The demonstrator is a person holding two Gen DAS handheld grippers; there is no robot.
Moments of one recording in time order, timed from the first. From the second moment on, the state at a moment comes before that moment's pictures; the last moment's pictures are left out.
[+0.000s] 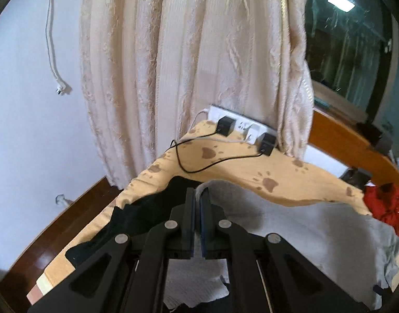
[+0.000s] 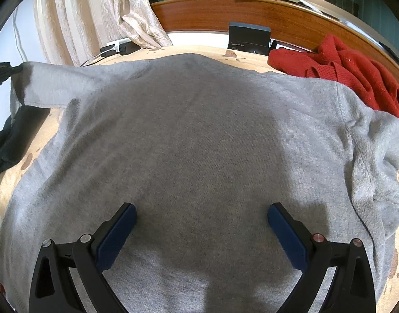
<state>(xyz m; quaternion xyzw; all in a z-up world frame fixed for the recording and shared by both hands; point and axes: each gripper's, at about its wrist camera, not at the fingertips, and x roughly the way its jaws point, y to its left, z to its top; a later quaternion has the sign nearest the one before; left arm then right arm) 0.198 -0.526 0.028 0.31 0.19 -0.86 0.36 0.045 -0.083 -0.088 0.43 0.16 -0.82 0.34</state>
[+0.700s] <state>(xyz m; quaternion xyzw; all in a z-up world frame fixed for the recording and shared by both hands) 0.125 -0.311 -0.024 0.40 0.09 -0.91 0.09 0.047 -0.083 -0.087 0.43 0.16 -0.82 0.34</state>
